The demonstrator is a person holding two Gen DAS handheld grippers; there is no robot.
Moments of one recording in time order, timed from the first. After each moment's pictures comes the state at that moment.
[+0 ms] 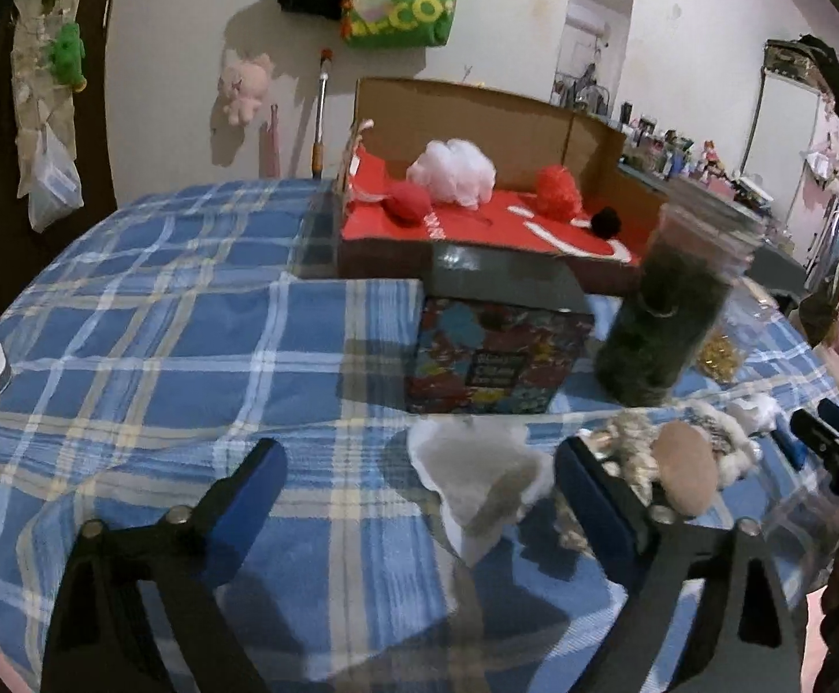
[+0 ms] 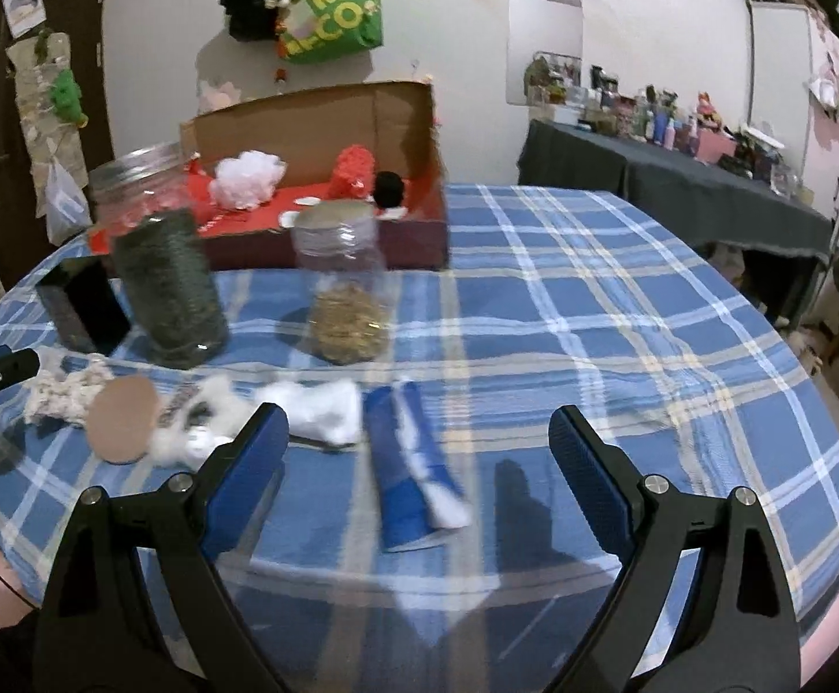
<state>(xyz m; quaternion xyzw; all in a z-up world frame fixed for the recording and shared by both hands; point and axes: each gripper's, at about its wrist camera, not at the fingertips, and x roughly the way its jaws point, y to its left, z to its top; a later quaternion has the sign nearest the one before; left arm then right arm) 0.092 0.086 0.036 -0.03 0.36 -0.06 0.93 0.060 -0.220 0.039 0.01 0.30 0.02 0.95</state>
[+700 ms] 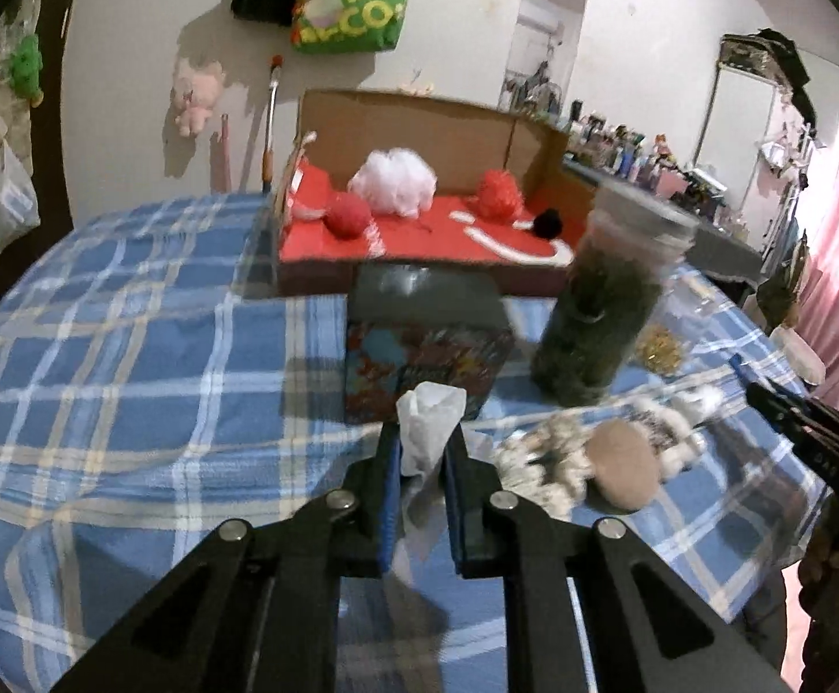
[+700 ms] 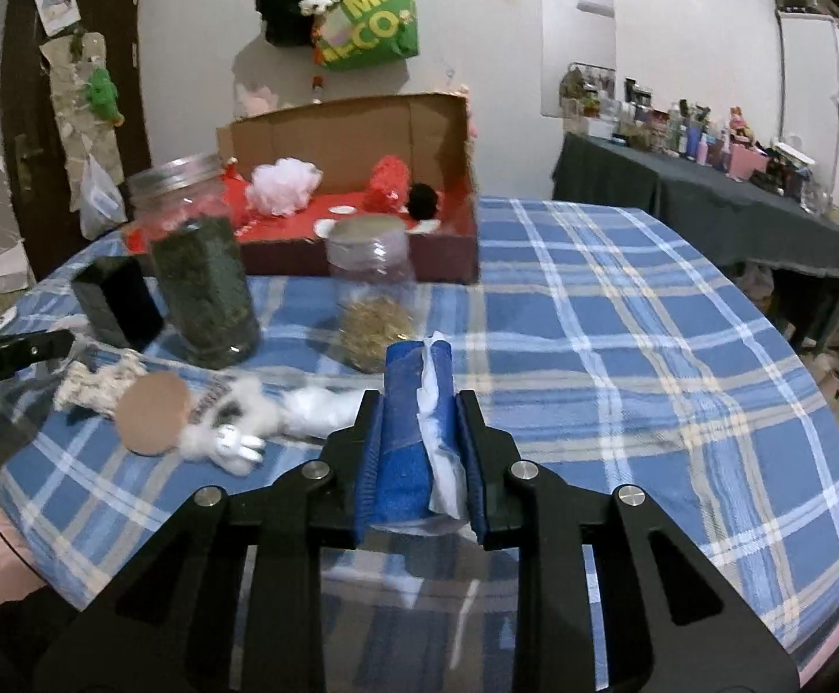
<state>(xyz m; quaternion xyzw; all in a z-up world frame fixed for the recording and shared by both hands) 0.079 0.071 0.058 -0.03 0.34 -0.13 0.93 0.059 -0.229 0.042 0.00 0.30 0.06 0.95</state>
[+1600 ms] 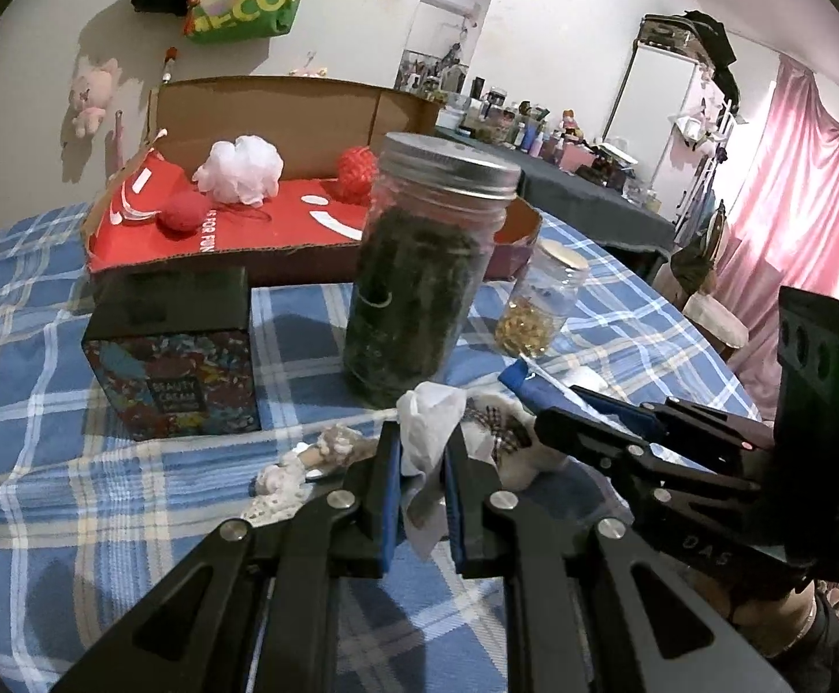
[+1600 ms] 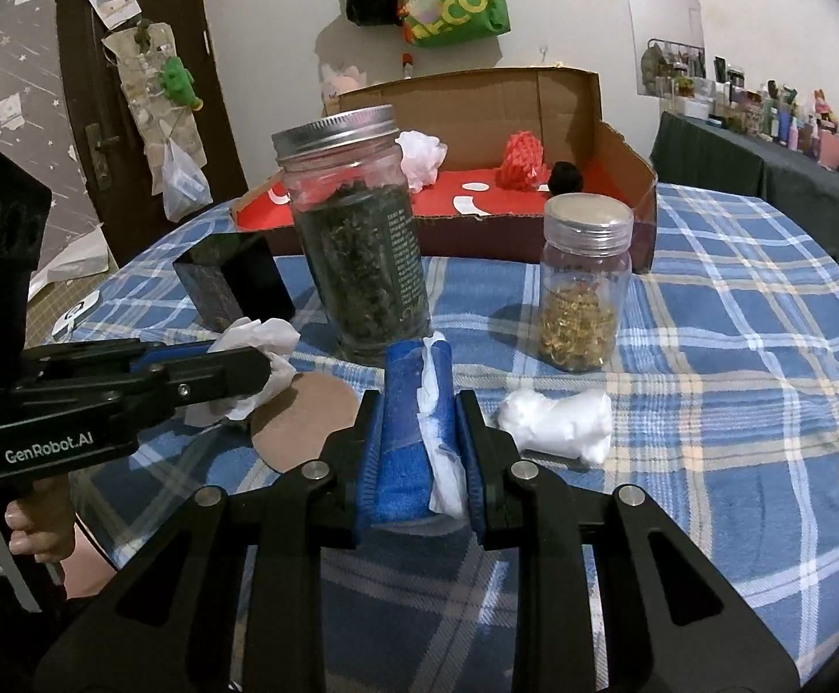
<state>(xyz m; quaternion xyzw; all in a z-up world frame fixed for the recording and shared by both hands) 0.084 0.000 0.053 -0.03 0.36 -0.25 0.90 0.067 -0.159 0.039 0.03 0.32 0.18 0.93</state>
